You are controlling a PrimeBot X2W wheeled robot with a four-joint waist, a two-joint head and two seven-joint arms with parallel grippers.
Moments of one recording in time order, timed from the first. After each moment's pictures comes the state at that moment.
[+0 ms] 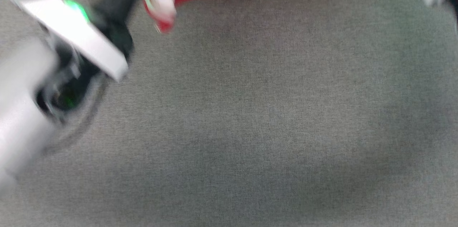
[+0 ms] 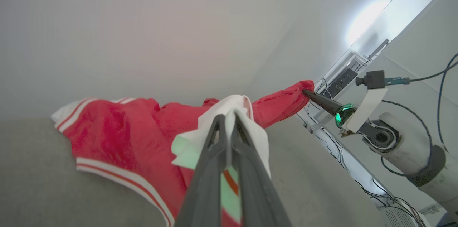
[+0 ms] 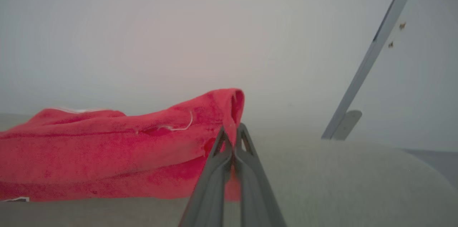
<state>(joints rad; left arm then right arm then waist) -1.18 0.77 -1.06 0.20 -1.52 -0.13 -0.23 -1.20 -0.37 0.24 0.83 0.49 0.13 0.04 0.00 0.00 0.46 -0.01</state>
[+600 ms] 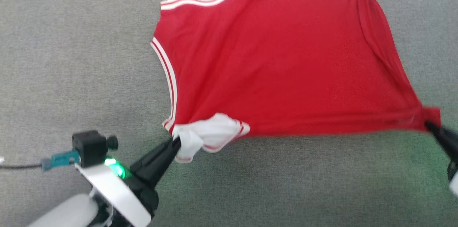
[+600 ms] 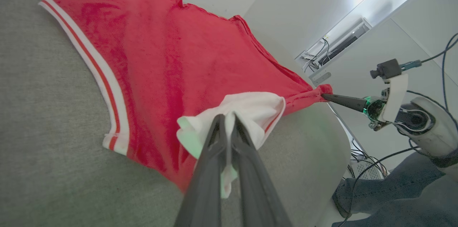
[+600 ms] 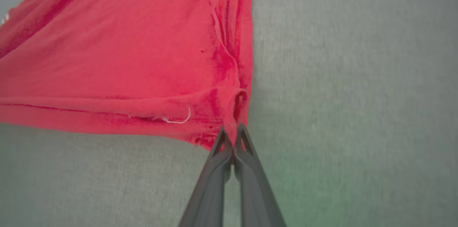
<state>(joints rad) -0.42 0.79 -0.93 -0.07 -1.25 -0.13 -0.26 -0.07 -0.65 -0.01 -0.03 0.84 0.13 0.46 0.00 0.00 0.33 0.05</state>
